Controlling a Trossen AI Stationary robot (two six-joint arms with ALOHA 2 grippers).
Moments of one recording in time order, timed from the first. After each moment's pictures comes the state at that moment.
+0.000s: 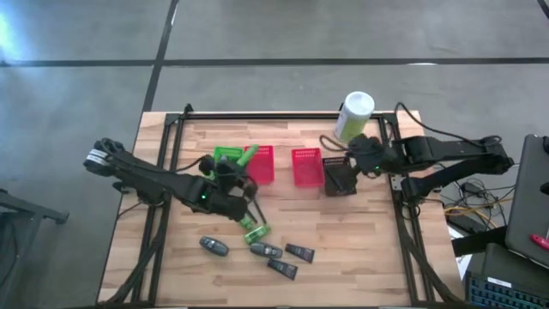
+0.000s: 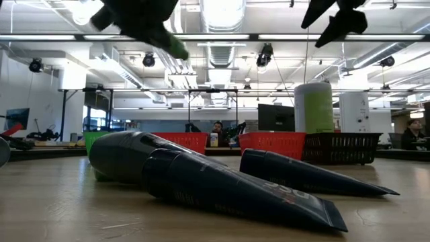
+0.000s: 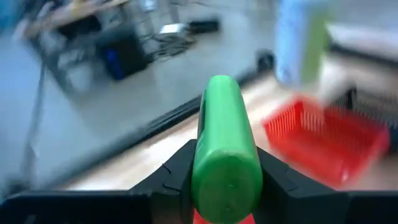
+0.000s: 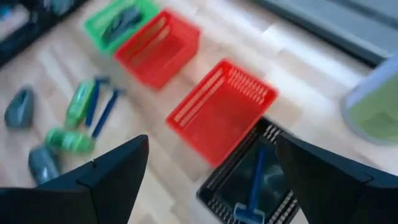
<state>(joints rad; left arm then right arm) -0.32 1.42 1.12 -0.74 -1.19 -0.96 0.09 1.08 1.16 -0.98 0.41 0.80</state>
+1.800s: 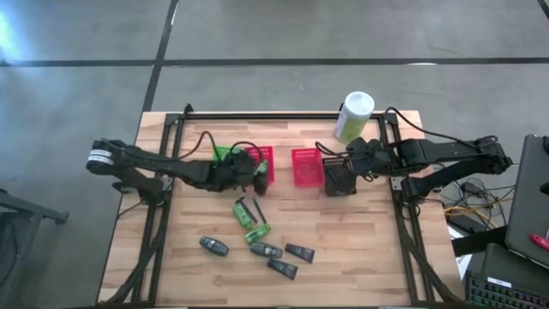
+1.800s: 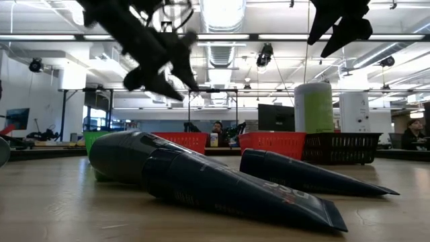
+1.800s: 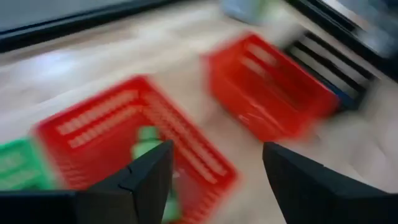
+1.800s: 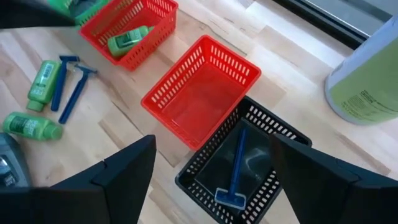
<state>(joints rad) -0.04 1.42 0.88 -0.15 -0.53 -0.73 0.09 1.11 1.12 -1.03 0.42 0.83</state>
